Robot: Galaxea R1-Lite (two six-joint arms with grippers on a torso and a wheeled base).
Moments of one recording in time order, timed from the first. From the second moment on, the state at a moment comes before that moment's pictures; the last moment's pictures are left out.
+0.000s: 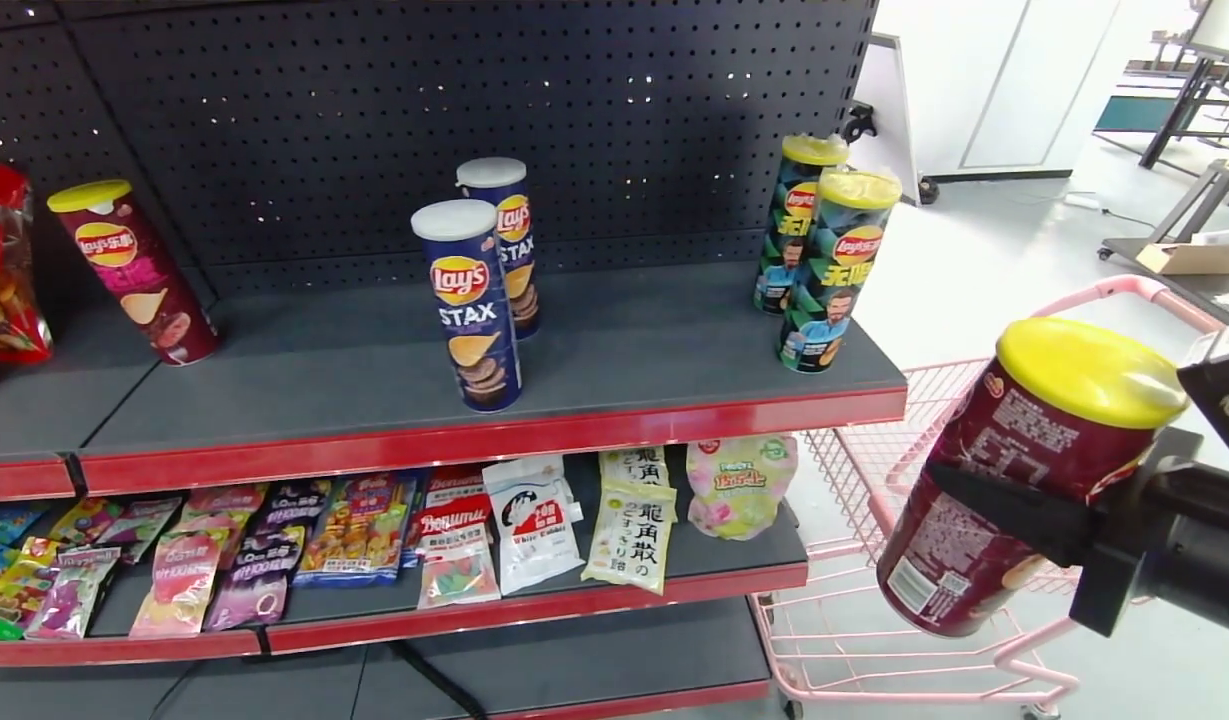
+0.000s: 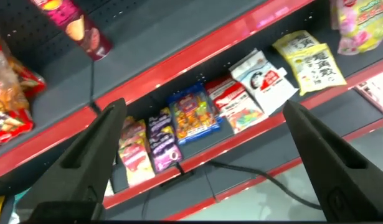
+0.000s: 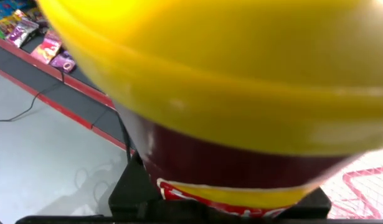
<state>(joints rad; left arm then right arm) -0.32 0.34 -0.36 0.18 0.22 0.38 0.53 1.14 -0.45 -0.49 0.04 -0.15</state>
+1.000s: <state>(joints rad) -0.32 0.34 -0.36 0.18 0.22 0.39 0.62 1.13 -0.45 -0.49 0.04 -0.17</state>
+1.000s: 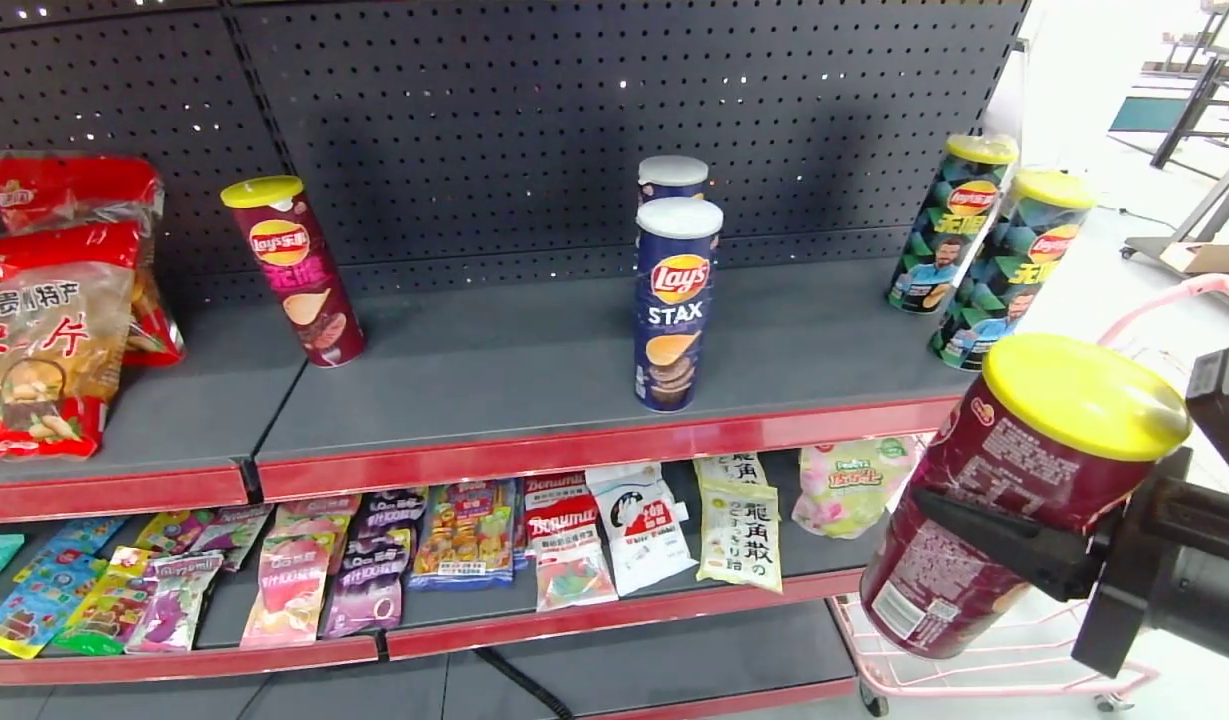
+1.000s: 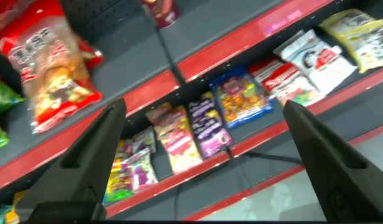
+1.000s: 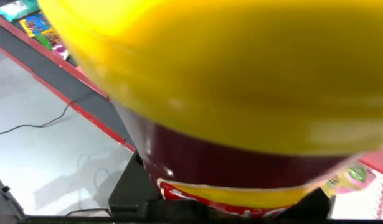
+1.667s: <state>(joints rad) -0.32 0.32 -0.36 0.18 0.22 0.41 0.67 1.14 -0.43 -0.49 0.04 -0.21</state>
